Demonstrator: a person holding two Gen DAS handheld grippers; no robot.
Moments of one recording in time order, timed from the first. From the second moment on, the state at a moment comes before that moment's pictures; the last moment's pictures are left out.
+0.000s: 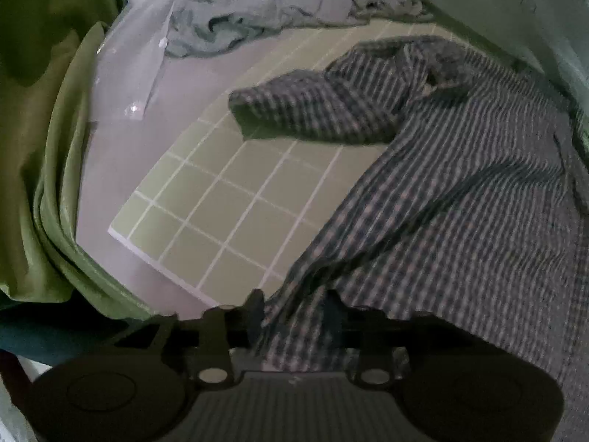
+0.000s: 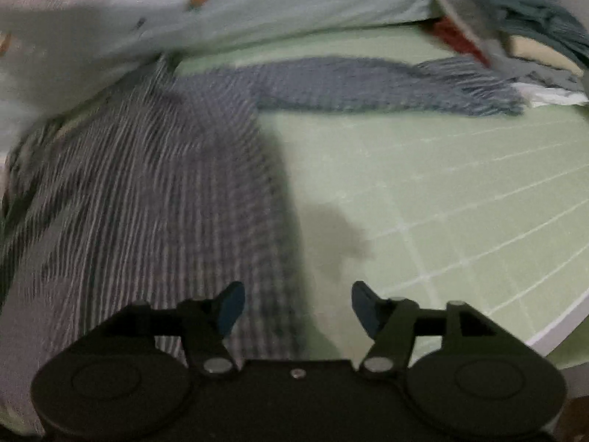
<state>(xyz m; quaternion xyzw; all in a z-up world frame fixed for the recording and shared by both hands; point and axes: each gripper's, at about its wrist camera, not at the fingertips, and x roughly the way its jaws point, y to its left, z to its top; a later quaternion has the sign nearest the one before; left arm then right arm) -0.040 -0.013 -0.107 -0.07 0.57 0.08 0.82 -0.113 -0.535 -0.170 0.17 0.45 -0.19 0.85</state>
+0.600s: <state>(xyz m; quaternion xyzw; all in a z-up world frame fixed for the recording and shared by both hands) -0.048 -0.017 -0.108 -0.02 0.60 0.02 0.80 -0.123 -0.502 -0.166 0.19 0.50 -0.13 0.83</state>
